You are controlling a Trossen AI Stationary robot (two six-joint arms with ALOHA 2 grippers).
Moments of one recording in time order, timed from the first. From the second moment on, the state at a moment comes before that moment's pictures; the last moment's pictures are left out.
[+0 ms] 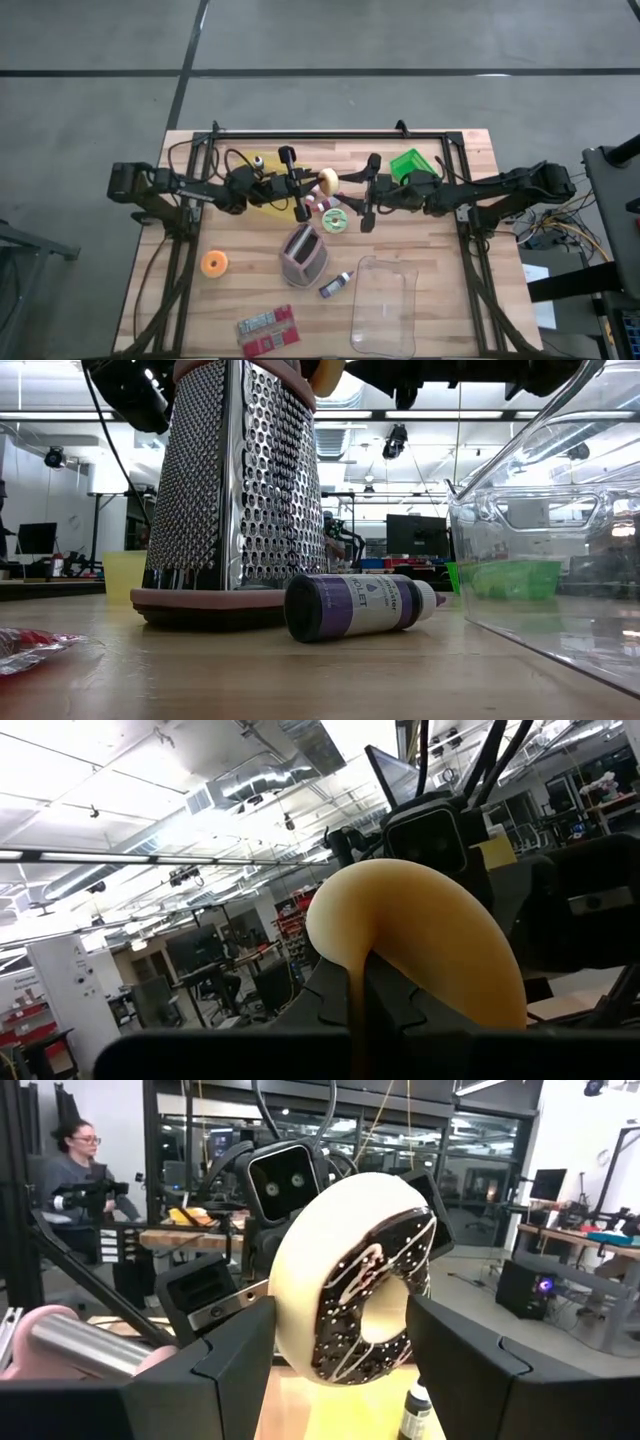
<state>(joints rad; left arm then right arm) 0.09 1.53 0.71 1.15 -0.03 0.44 0.00 1.34 0.73 0.74 0.13 -0.06</state>
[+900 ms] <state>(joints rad) 0.09 1.53 0.72 1.12 -0.02 0.43 0.00 1.44 0.80 0.74 0.16 -0.12</state>
